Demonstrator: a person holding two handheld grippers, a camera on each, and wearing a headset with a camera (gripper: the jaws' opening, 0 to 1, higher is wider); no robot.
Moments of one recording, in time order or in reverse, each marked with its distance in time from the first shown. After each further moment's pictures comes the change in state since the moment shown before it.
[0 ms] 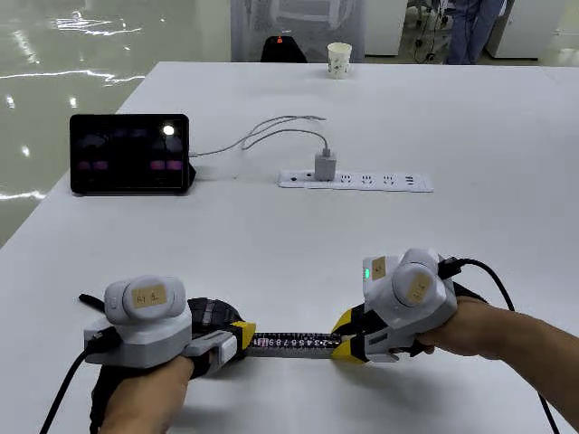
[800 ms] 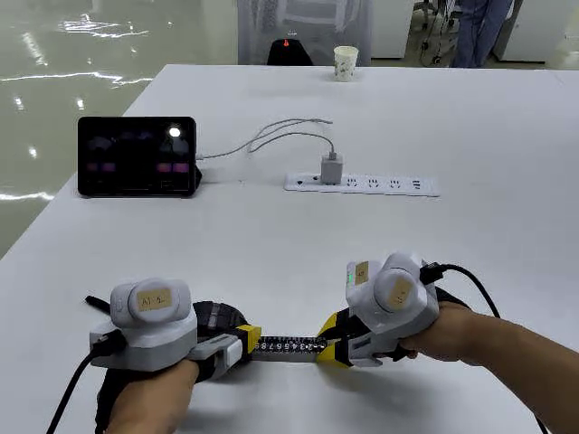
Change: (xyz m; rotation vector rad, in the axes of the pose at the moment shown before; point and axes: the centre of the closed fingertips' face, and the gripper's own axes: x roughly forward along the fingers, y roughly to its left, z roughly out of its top) left arm 0.000 0.001 0.000 -0.008 0.003 -0.006; right arm 0.017 0.002 0.019 -0.010 -0.018 0.010
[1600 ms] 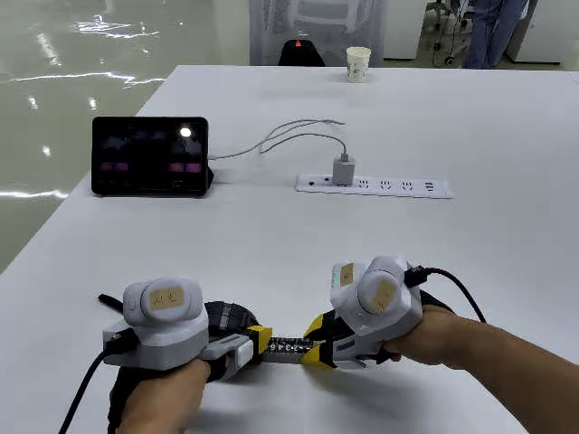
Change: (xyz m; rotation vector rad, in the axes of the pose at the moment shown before) left arm 0.000 0.000 0.000 -0.011 0.002 -0.005; right arm 0.023 0.002 0.027 -0.008 -0.035 0.017
